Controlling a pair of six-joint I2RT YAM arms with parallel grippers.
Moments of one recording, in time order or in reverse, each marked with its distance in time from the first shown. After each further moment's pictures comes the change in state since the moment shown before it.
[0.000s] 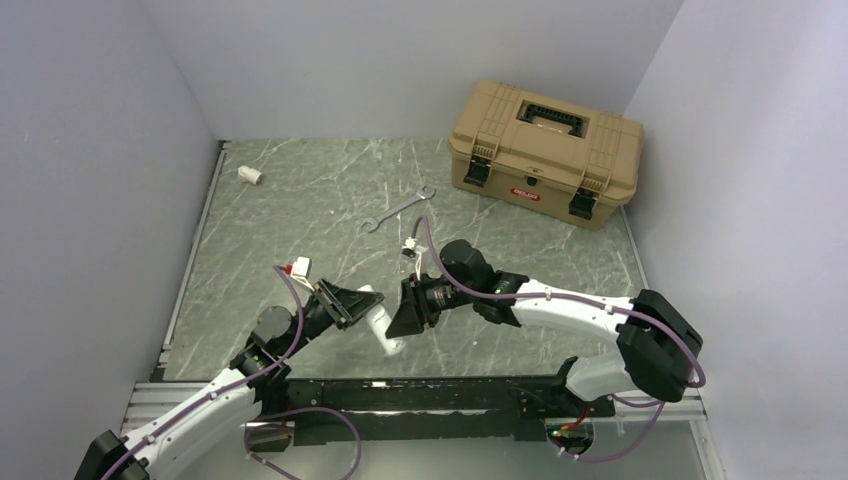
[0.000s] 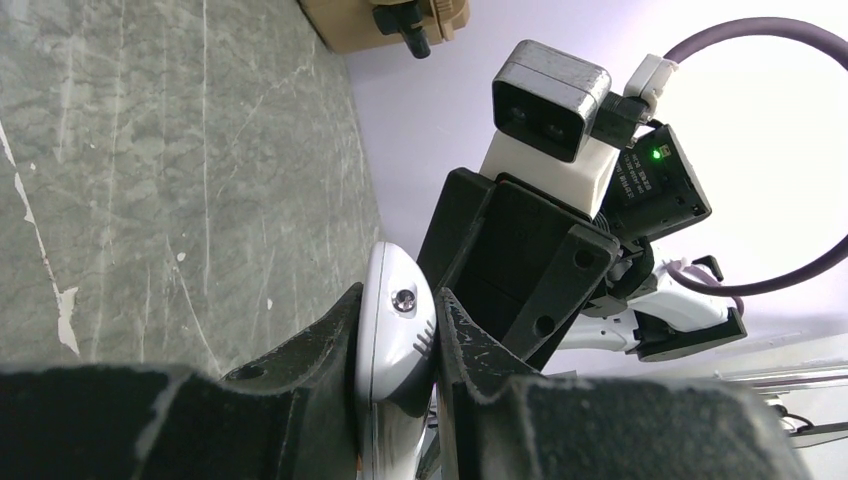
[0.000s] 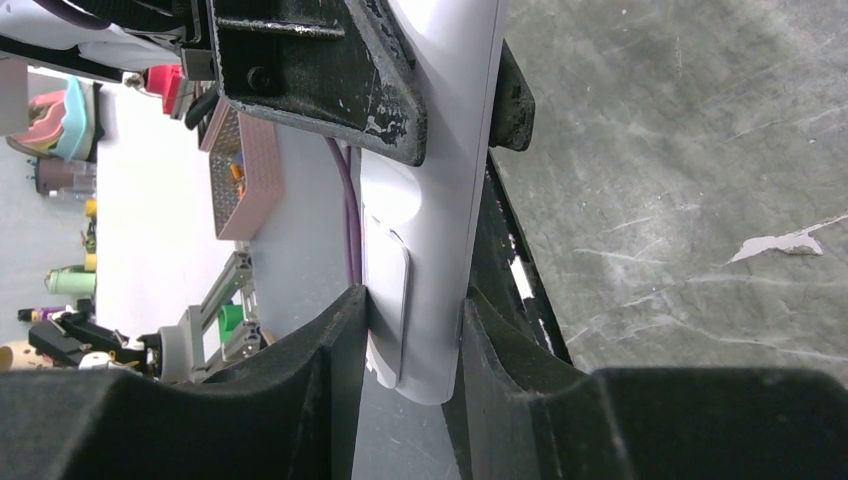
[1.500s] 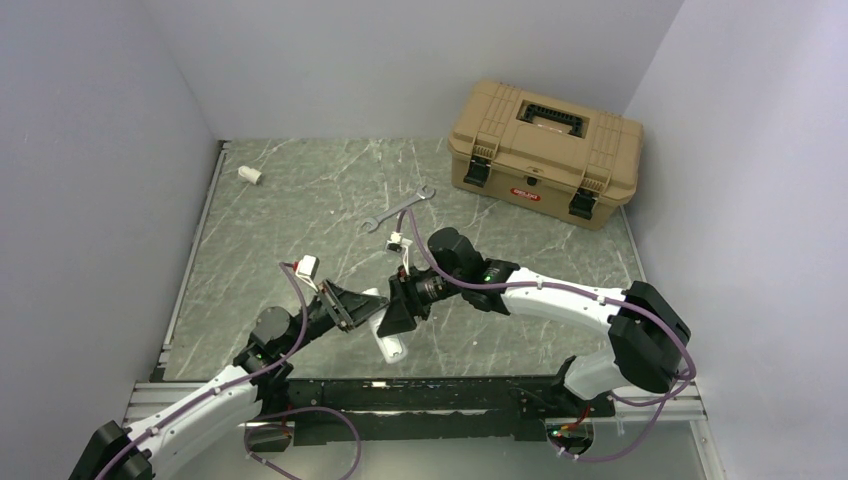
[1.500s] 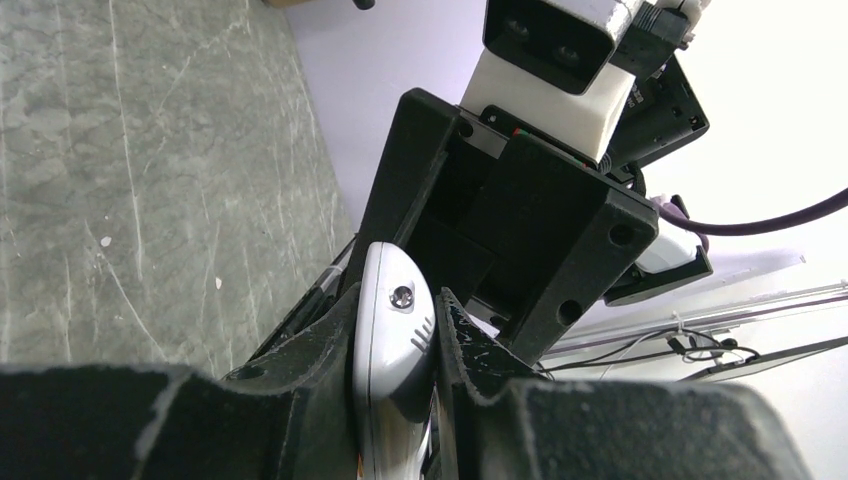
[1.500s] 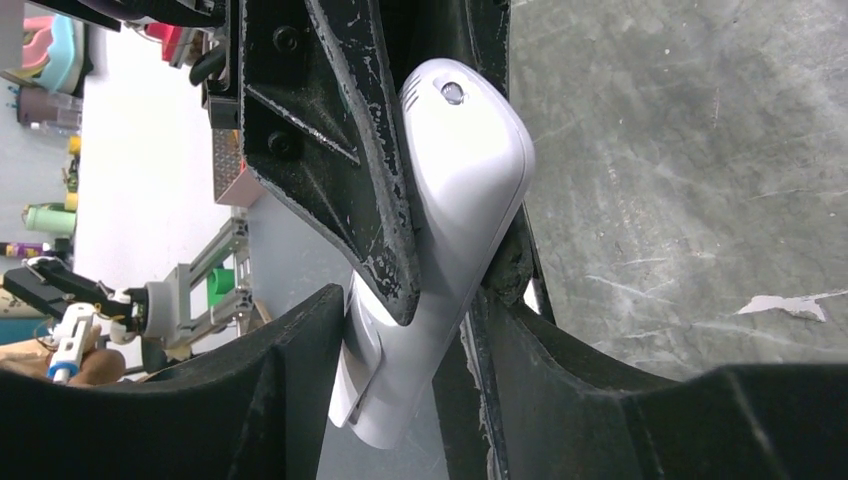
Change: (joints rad) left arm -0.007 0.060 0.000 0.136 0.089 -0.022; right arm -0.009 0.069 0.145 -0.110 -0.091 -0.114
